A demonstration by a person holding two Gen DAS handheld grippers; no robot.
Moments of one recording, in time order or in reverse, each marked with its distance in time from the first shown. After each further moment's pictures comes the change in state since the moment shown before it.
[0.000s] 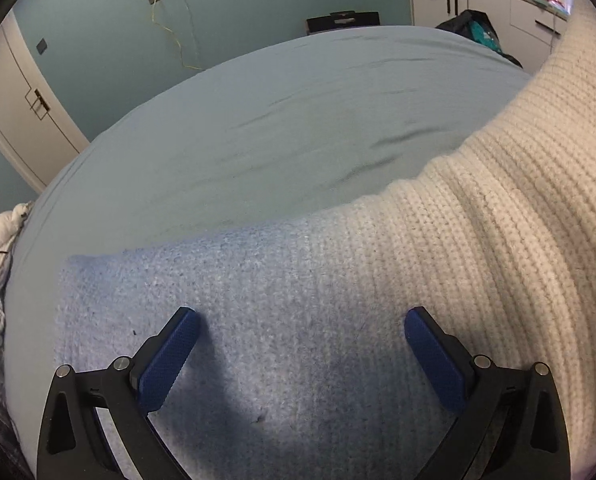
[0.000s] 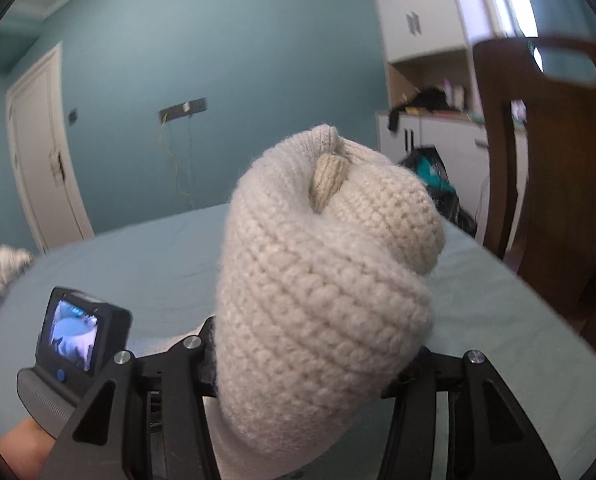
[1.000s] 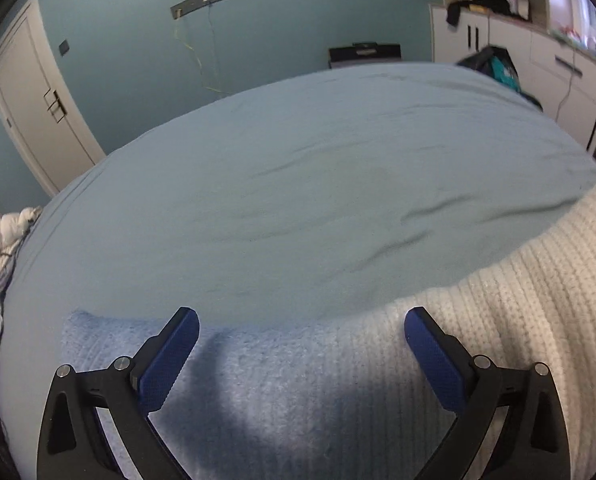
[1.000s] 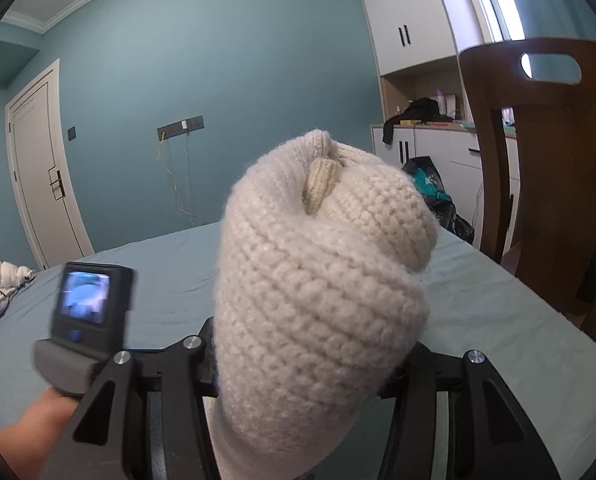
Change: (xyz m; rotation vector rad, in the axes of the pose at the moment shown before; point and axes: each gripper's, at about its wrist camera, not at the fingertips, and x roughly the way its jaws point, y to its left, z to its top) left arm 0.026 -0.020 0.059 -0.046 -0.089 0.060; right arm -0.016 0.000 0.001 0.053 -0.053 0.009
